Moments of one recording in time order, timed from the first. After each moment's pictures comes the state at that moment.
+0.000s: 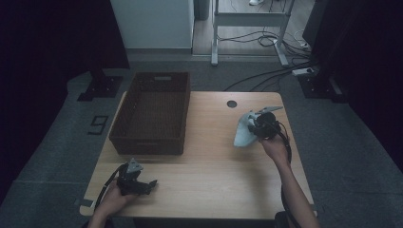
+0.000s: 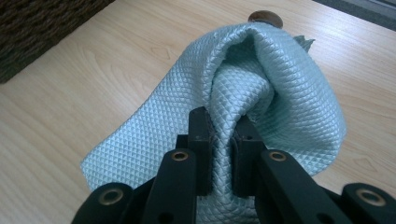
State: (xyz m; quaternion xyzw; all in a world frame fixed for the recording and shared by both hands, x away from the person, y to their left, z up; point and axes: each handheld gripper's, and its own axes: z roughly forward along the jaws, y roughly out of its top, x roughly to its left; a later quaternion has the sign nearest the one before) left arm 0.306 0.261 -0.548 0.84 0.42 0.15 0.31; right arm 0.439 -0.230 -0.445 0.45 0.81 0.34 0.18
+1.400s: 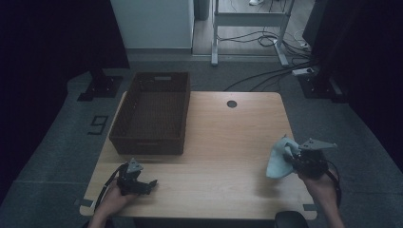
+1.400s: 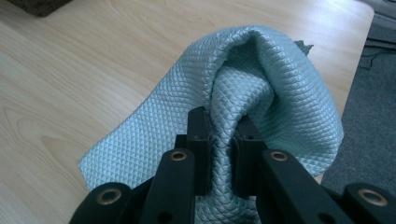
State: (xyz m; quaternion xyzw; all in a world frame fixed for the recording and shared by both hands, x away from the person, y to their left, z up) left arm 0.306 0.261 -0.548 0.84 0.42 0.15 0.31; right arm 0.299 -0.324 -0.435 0.45 0.80 0.35 0.21
